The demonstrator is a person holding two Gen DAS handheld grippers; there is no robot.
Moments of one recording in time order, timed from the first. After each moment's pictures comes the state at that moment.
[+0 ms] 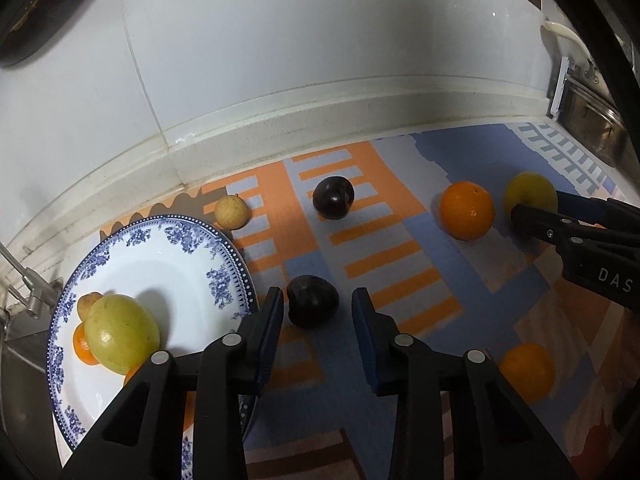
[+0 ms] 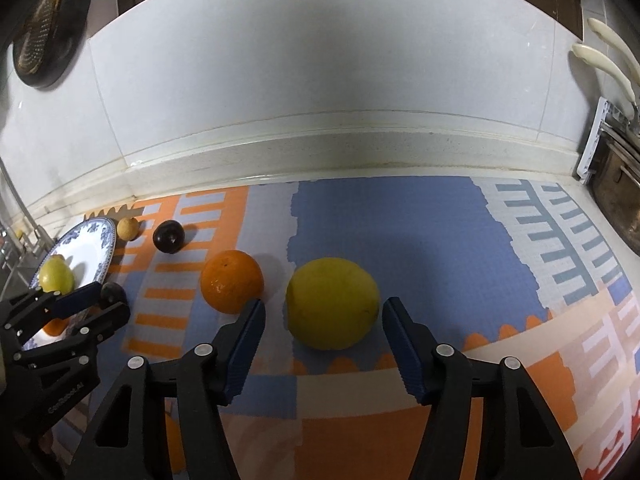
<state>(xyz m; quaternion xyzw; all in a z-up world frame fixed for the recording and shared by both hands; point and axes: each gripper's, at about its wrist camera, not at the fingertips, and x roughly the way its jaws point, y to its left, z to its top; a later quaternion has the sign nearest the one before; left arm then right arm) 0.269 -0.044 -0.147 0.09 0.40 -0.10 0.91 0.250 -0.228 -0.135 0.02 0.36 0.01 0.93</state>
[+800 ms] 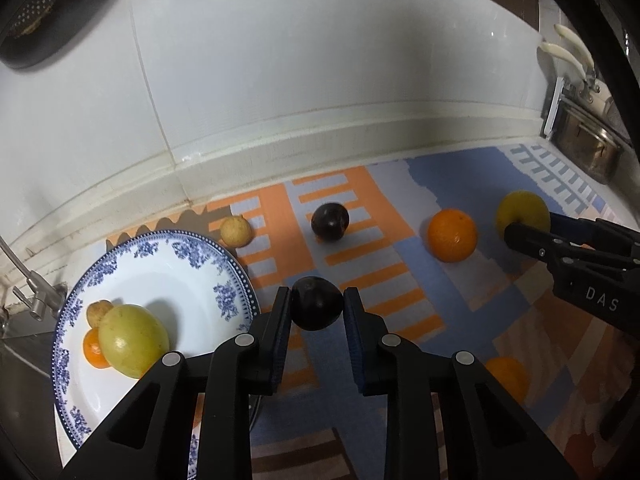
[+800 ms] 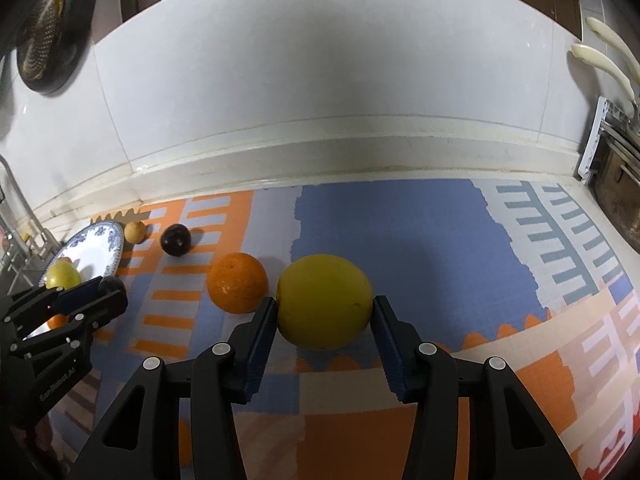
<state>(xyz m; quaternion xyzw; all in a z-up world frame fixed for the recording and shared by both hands) 0.261 -0.042 -0.124 0.07 0.37 -0.11 0.92 0.241 -0.228 -0.130 0.03 0.35 0.02 0.94</state>
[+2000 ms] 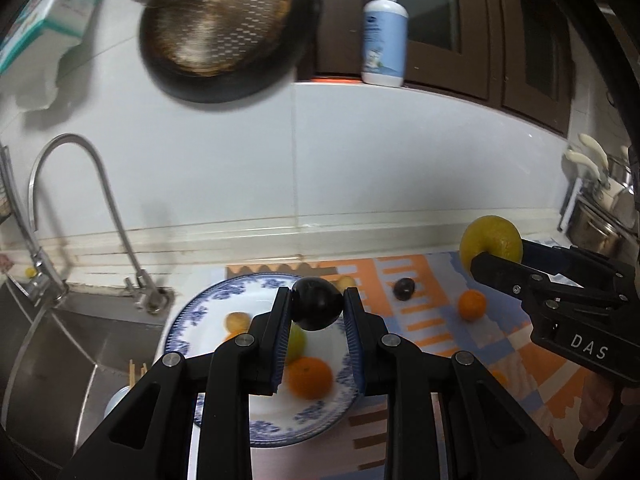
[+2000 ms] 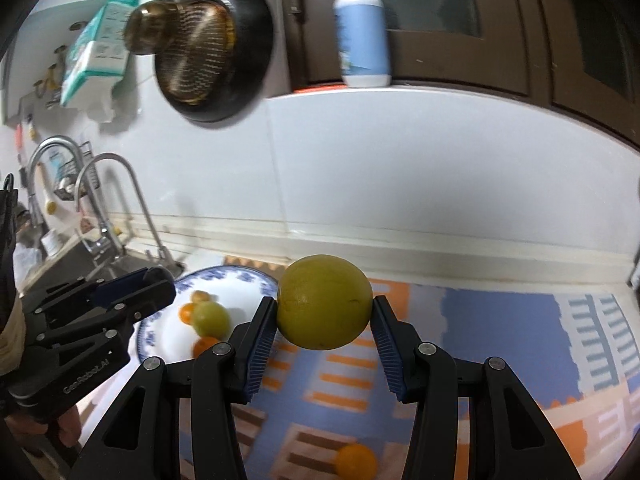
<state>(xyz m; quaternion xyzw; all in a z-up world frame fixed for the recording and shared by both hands) 0.182 0.050 -0.044 0.00 0.27 -0.02 0.96 0.195 -0.127 -0.041 -0.02 0.24 0.18 0.95</state>
